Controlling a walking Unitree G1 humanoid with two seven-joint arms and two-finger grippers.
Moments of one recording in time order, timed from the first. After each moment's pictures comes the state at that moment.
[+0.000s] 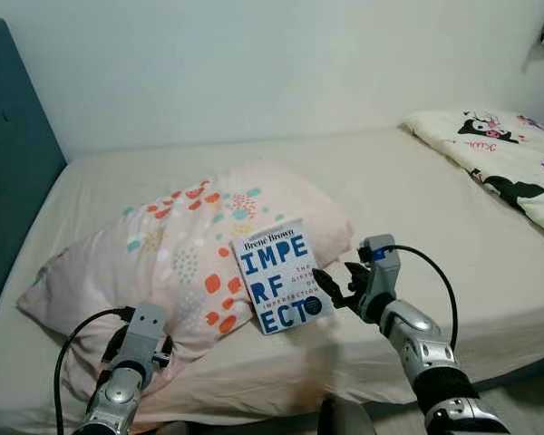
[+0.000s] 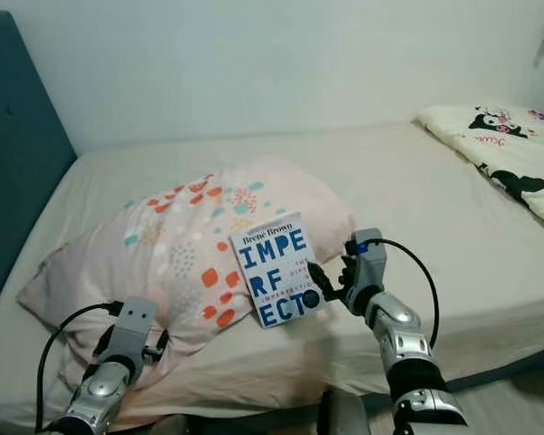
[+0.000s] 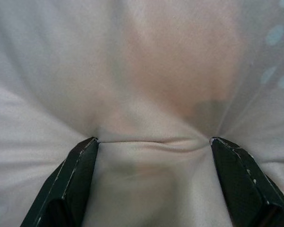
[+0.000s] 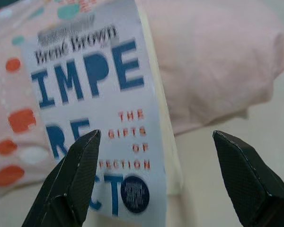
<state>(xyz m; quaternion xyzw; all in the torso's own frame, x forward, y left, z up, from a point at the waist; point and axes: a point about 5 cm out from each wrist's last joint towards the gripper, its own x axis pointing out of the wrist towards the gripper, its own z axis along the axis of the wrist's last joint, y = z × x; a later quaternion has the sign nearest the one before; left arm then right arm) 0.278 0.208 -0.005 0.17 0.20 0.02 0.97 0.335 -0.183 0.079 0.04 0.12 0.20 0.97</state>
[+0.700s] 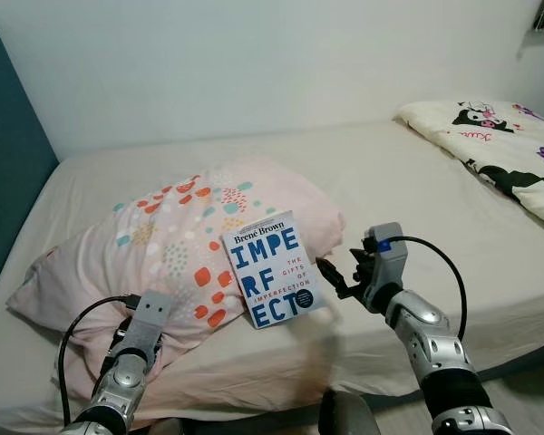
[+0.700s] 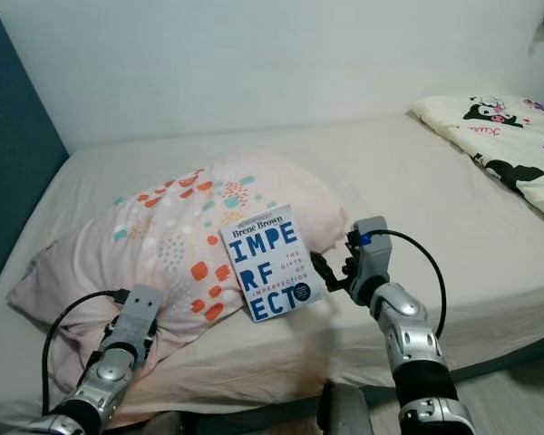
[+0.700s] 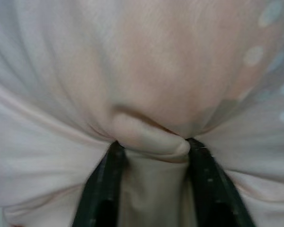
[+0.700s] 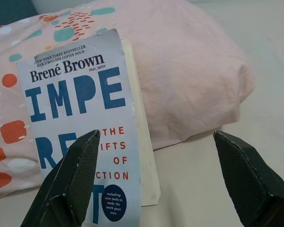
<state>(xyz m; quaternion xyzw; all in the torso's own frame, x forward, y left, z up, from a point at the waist) 0.294 0.206 0.006 0.19 0.20 0.04 0.96 0.339 -0.186 0.109 0.02 0.08 0.19 0.98</state>
